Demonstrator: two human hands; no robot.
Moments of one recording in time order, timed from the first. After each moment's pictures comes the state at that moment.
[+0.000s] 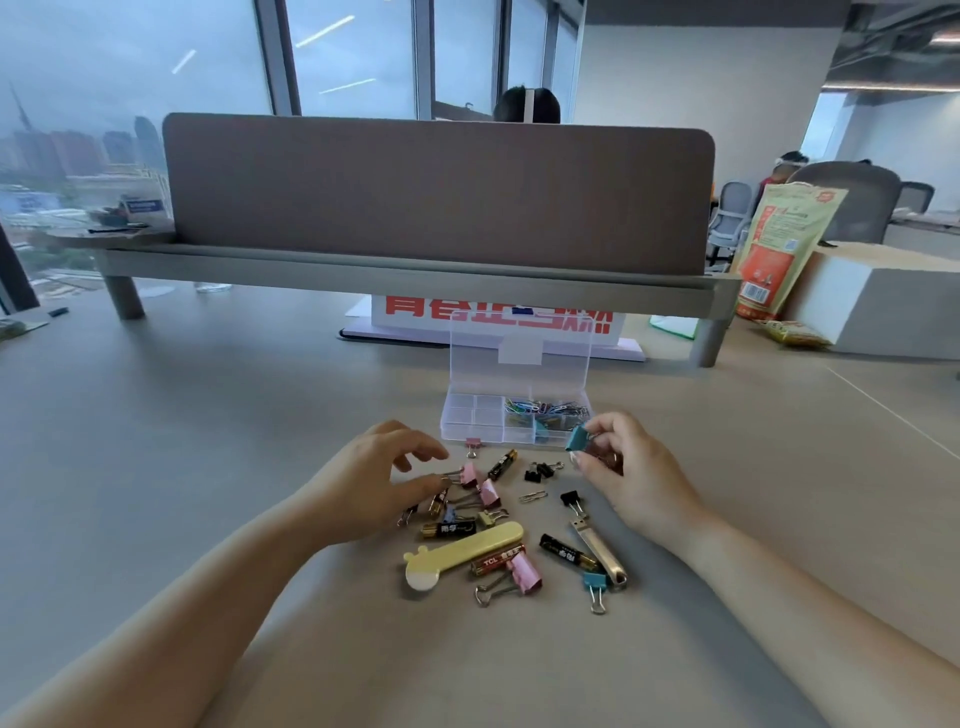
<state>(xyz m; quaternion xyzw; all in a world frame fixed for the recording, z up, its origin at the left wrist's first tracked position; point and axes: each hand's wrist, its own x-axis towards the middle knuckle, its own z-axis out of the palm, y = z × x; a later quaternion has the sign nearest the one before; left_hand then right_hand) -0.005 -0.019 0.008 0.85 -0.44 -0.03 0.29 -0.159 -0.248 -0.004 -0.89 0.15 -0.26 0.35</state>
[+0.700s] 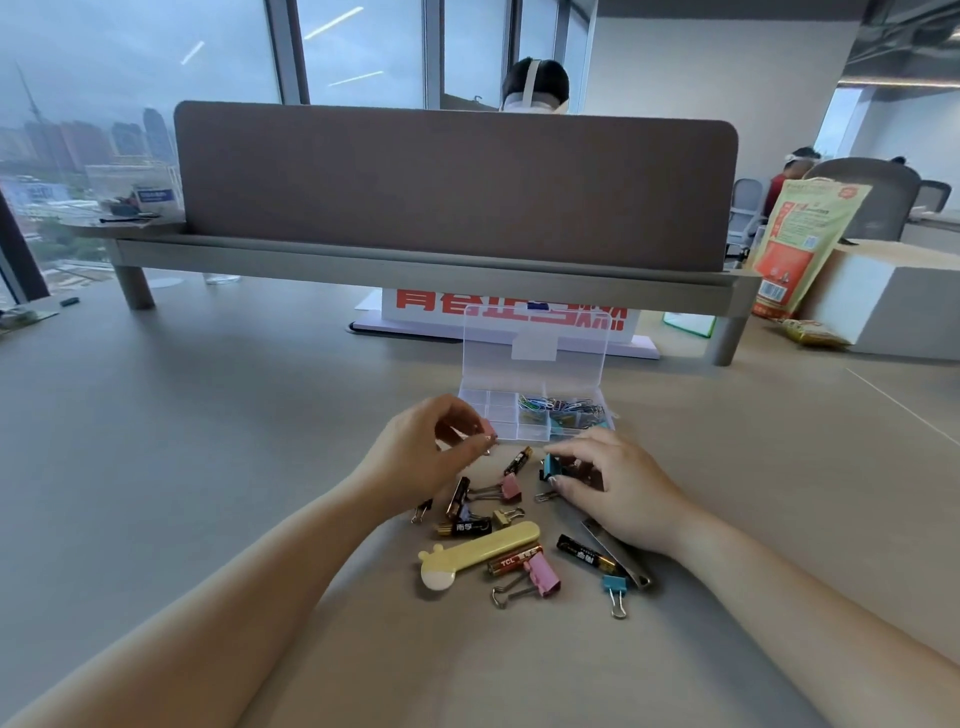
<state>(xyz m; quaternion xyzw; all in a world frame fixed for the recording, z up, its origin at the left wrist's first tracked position) -0.010 -0.052 0.011 0.80 -0.40 -0.04 0.45 -0.144 -0.237 -0.003 -0.96 0.09 -0.16 0.20</state>
